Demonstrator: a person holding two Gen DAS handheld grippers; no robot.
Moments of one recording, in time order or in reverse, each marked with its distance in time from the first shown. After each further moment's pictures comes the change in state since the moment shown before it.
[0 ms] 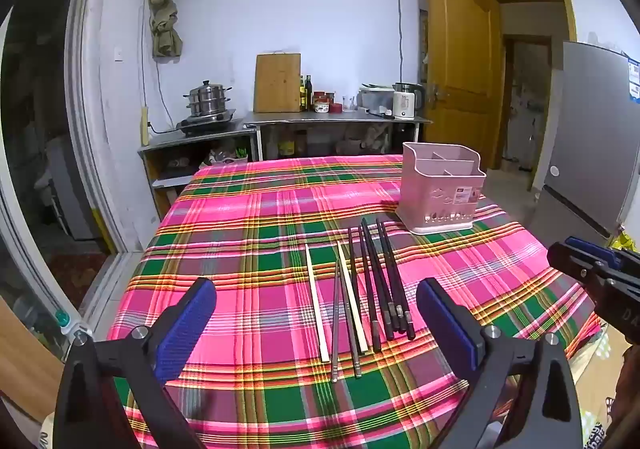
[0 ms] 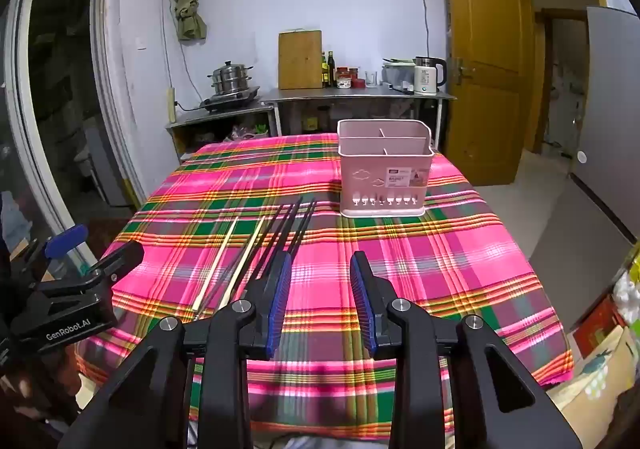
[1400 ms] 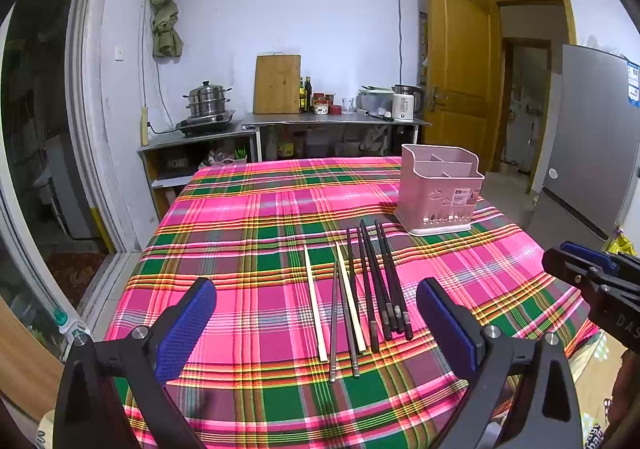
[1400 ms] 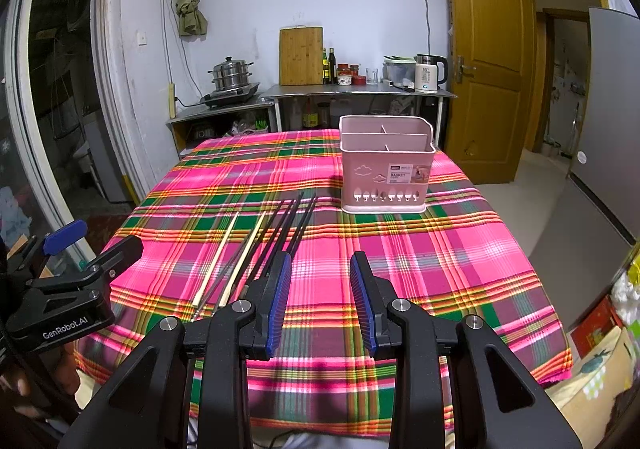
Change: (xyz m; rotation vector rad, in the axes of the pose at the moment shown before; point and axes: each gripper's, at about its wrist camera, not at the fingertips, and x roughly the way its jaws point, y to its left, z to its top) left arm -0.001 -0.001 0.001 -0.001 0.005 -0.001; right arm 0.002 0.004 -0.003 -0.007 0.009 -0.002
